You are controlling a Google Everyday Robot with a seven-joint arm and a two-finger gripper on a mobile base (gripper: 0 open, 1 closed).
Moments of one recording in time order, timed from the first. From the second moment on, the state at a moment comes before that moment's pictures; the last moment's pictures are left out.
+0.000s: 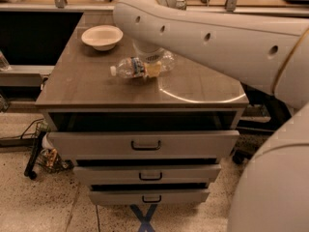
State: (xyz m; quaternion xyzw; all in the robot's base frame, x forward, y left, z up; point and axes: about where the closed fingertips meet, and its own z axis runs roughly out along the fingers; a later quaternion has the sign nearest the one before) arm 0.697 -0.006 0.850 -0.74 0.61 -0.23 0.17
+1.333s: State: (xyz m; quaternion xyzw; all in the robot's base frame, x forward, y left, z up) arm 0.701 -0.022 0.849 -0.75 0.58 -0.29 0.13
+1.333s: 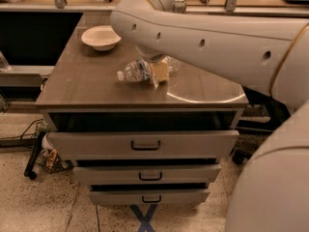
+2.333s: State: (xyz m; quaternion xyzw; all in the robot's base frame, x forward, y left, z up) arm 0.701 -0.022 0.855 -0.75 0.58 -0.29 0.13
